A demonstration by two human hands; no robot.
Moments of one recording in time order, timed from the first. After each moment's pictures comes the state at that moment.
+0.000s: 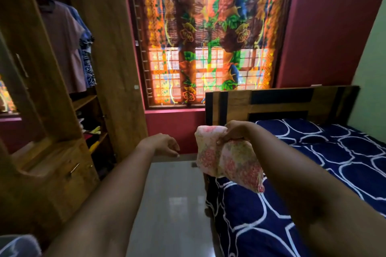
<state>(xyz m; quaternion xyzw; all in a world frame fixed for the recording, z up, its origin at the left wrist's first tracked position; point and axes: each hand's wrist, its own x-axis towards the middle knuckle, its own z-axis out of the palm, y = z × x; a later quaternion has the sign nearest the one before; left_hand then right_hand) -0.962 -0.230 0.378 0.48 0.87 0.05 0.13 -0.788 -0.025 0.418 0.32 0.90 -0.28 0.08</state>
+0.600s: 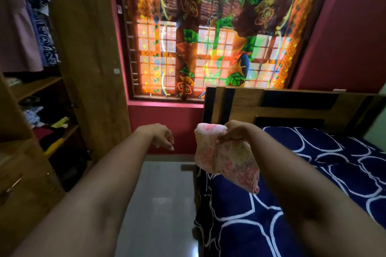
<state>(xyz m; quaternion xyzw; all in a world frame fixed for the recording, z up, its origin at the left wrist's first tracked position) -1.234 -0.001 0.322 0.48 0.85 0.03 0.21 -1.036 0.198 0.361 0.33 0.90 -0.26 0.11</state>
